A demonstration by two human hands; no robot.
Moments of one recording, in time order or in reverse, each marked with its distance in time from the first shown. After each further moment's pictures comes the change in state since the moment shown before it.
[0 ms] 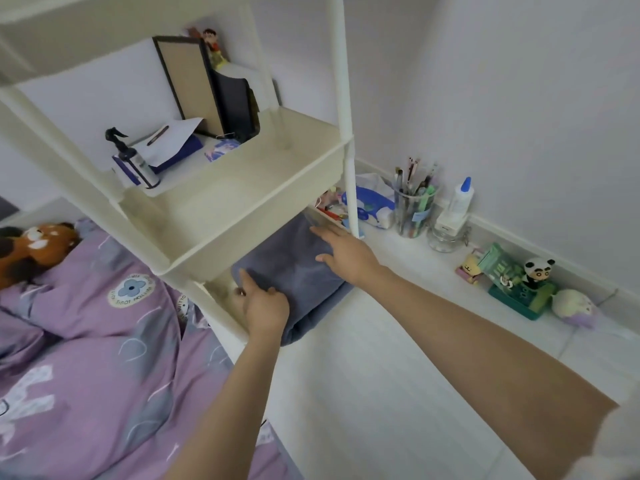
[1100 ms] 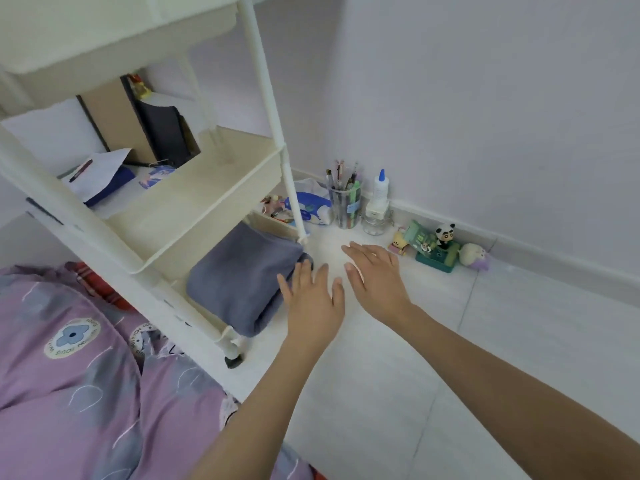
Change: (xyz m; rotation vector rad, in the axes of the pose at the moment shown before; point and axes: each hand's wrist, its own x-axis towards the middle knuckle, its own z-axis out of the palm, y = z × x) left_hand -0.117 0.021 0.023 0.574 -0.346 0.864; right_hand -0.172 0.010 -0.033 -0.177 0.427 0.189
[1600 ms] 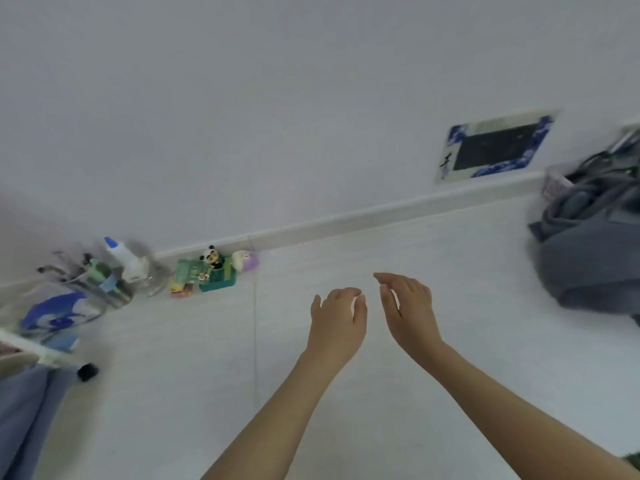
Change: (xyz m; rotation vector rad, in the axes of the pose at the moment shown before) left_hand -0.161 0.283 0.091 -0.240 -0.542 0.765; right_hand -0.315 0.154 -0.177 -0.042 0.582 0.746
